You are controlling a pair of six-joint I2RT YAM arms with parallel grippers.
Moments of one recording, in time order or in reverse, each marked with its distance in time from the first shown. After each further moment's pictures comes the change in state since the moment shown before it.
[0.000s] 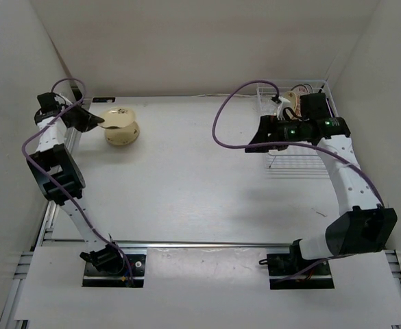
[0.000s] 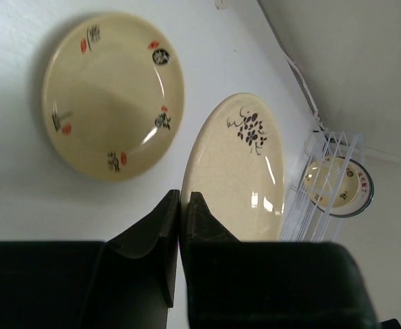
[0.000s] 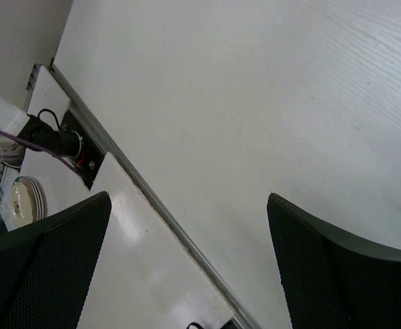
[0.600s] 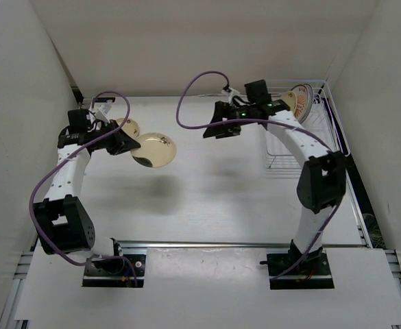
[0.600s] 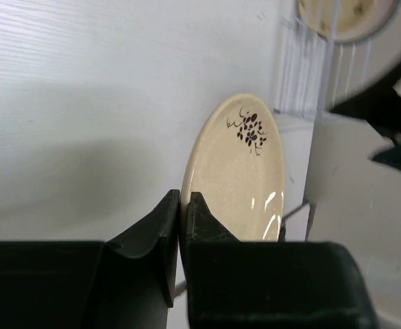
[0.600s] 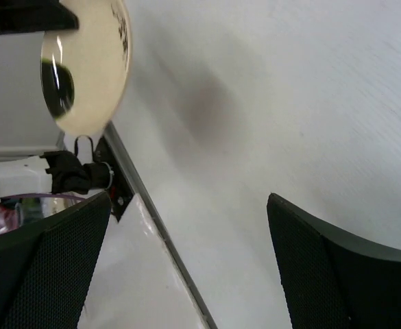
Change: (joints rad) left arm -0.249 -0.584 -0.512 -0.068 0.138 0.216; right arm 0.247 0.501 0.290 0.283 -0.042 0.262
